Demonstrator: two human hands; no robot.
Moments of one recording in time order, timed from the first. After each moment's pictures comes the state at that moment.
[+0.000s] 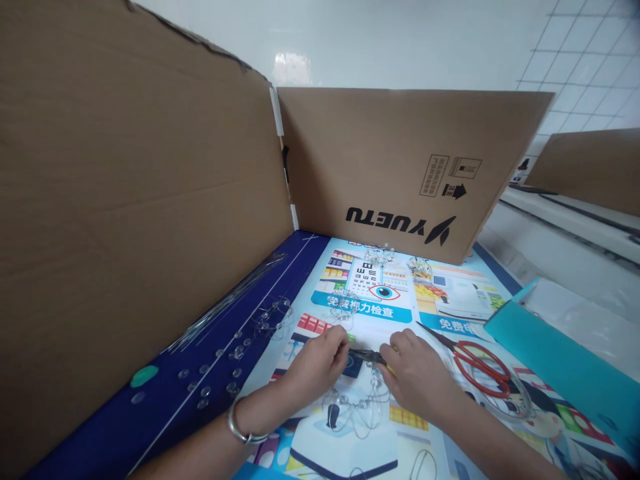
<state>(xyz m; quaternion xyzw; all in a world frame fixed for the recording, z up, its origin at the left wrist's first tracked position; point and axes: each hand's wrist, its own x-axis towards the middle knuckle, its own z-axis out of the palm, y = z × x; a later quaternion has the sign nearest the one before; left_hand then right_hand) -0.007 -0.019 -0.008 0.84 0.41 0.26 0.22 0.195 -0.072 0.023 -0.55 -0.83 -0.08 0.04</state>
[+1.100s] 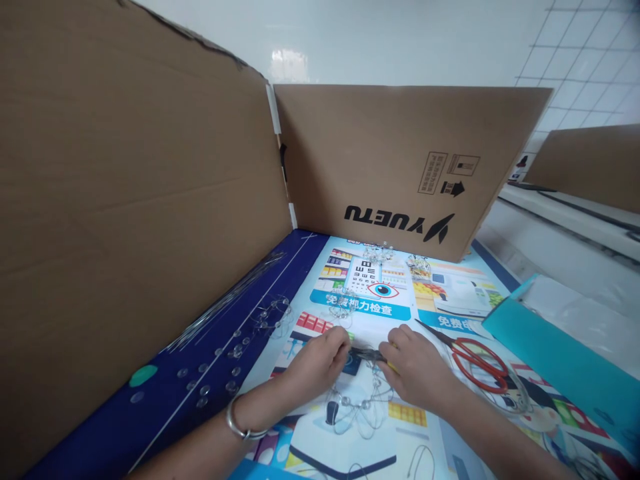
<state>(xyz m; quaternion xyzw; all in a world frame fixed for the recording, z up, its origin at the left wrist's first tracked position) -0.010 -0.019 -0.007 0.86 0.37 0.25 0.24 0.204 -0.067 0.022 -0.52 -0.85 -0.06 0.04</state>
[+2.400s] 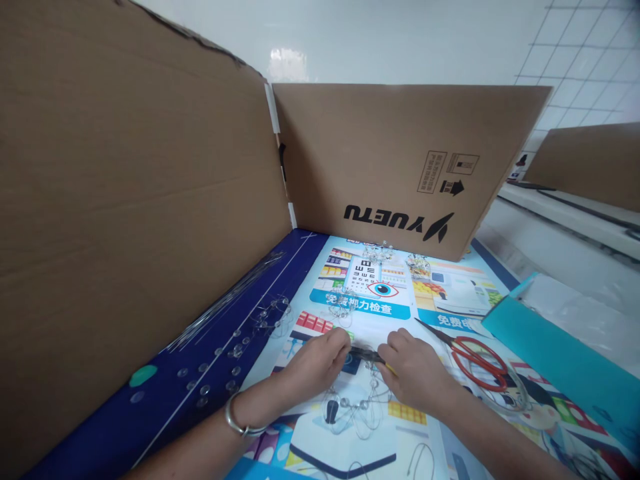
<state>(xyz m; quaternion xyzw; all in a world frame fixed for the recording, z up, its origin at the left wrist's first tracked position) -0.014 -0.016 -0.009 0.89 0.34 0.22 0.21 0.200 -0.070 0.018 -0.53 -0.84 -0.04 0.04</state>
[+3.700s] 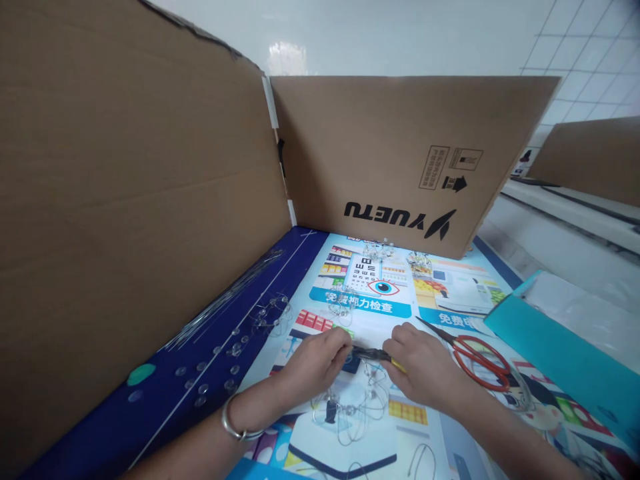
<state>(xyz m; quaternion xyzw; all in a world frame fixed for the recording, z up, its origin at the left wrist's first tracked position) -0.015 -0.017 -0.007 0.89 0.33 0.24 0.21 0.209 -0.068 0.035 -0.52 -0.85 -0.02 0.03</state>
